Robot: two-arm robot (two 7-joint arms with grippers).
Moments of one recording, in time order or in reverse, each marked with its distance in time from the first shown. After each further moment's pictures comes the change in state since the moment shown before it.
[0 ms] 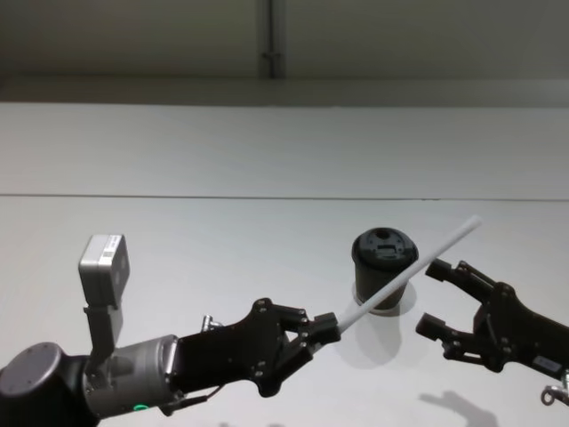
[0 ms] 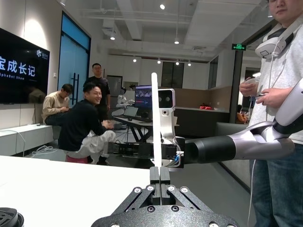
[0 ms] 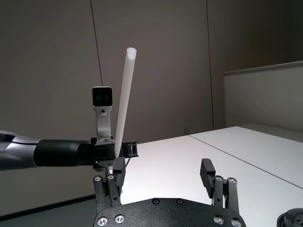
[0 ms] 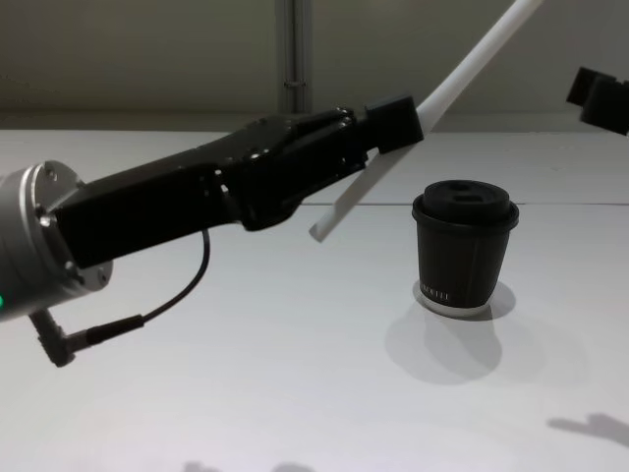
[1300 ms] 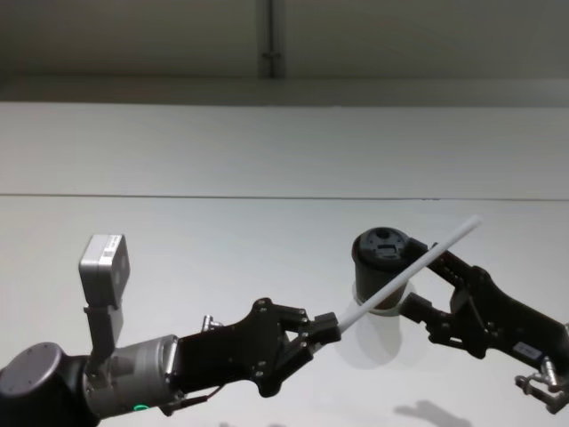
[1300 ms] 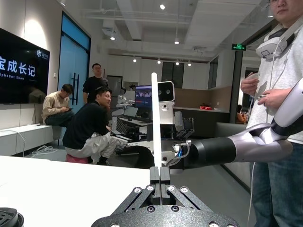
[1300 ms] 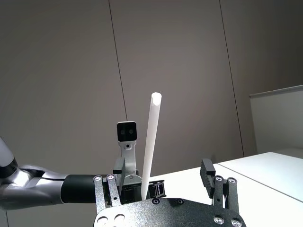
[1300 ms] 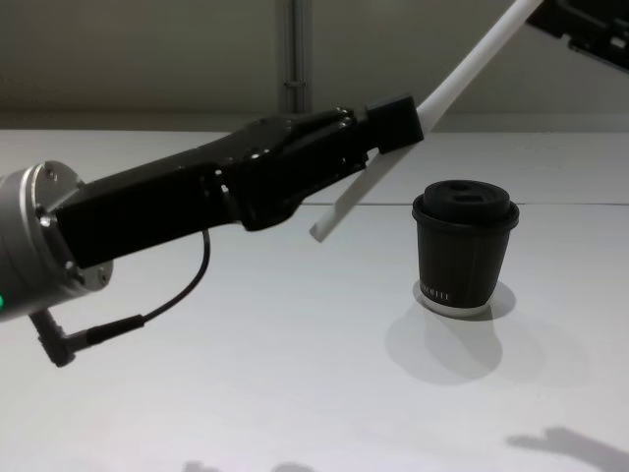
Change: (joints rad) left arm 0.000 0.000 0.000 0.000 0.000 0.000 0.000; right arm 0.052 -0.043 -0.069 -0.013 0.134 0.014 0.052
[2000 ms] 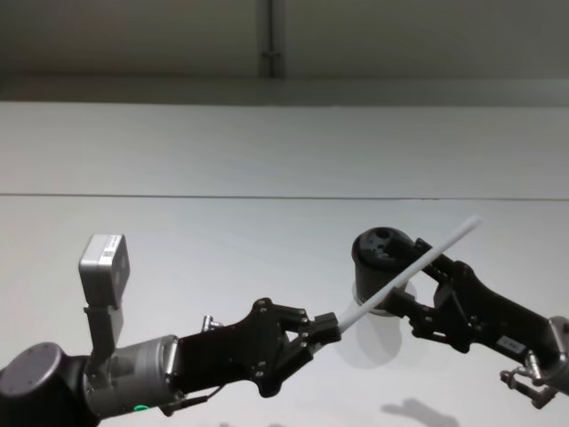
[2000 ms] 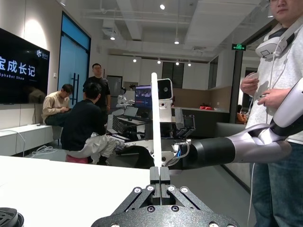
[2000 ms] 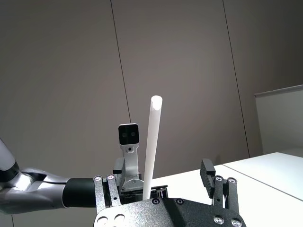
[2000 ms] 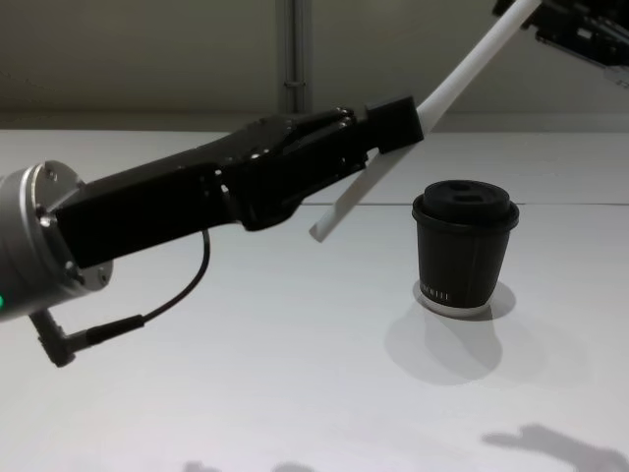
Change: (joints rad) left arm 0.000 0.000 0.000 0.000 0.000 0.000 0.000; right arm 0.030 -0.020 -0.029 0.002 -0.003 0.018 -0.016
